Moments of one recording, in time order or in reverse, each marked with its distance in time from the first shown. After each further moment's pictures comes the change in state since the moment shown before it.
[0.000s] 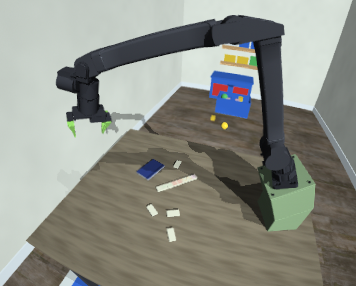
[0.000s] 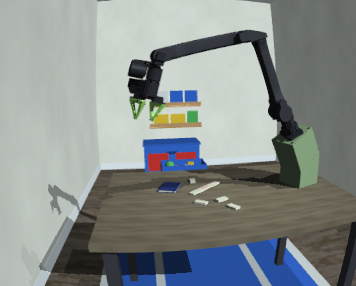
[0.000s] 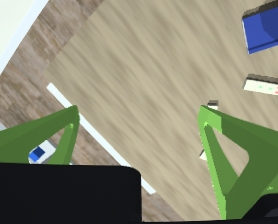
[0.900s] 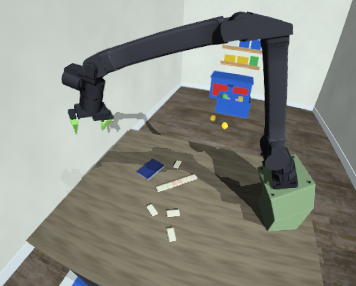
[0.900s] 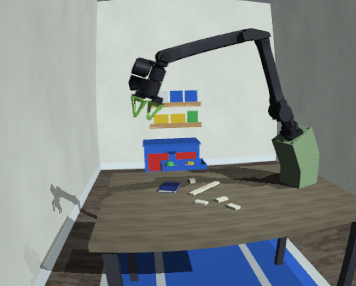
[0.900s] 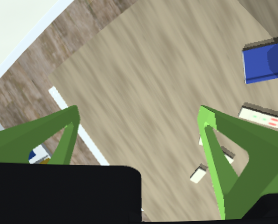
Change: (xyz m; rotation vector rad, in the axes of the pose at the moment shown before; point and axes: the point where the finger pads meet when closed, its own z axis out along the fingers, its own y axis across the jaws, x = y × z) arm -0.014 -0.004 -0.003 -0.066 -0.090 -0.111
